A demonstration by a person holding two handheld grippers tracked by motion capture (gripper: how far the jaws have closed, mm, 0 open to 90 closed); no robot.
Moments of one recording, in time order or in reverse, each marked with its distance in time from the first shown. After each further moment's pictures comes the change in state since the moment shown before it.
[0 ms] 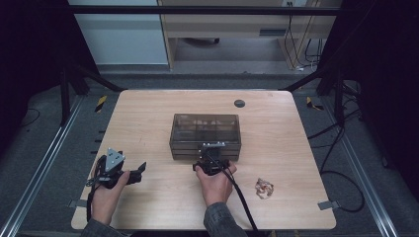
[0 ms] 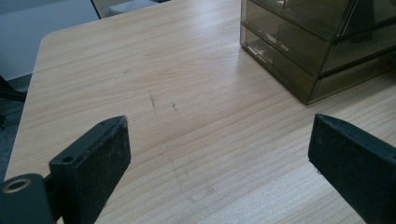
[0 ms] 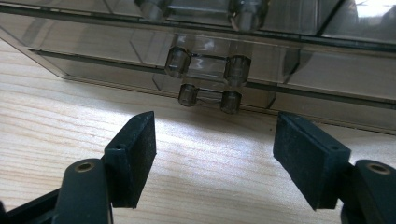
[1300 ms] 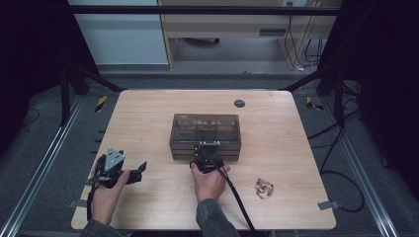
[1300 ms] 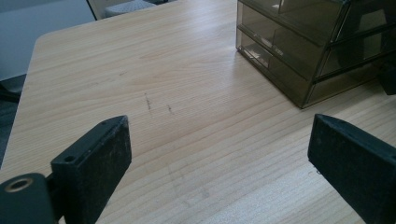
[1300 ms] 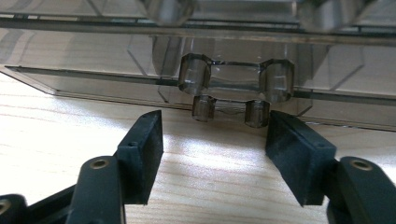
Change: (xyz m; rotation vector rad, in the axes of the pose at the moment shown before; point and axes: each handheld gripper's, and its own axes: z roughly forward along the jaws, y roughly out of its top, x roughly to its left) left arm 0.000 0.002 0.000 -0.004 -0.018 -0.009; right arm 0.012 0.004 0.021 0.024 -0.015 0.078
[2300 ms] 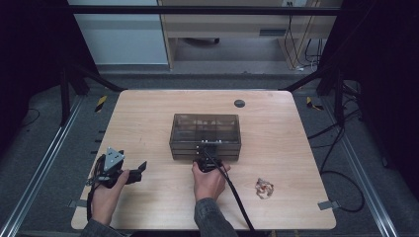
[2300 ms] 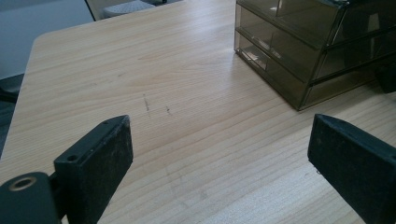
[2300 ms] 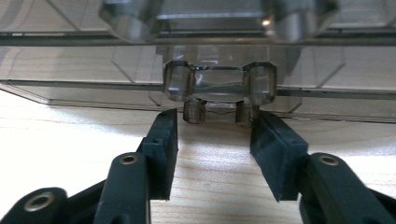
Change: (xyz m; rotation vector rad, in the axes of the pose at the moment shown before) left arm 0.000 0.001 -0.001 -0.005 -0.008 -0.011; right arm -0.002 0.003 -0.001 0.019 -0.018 0.051
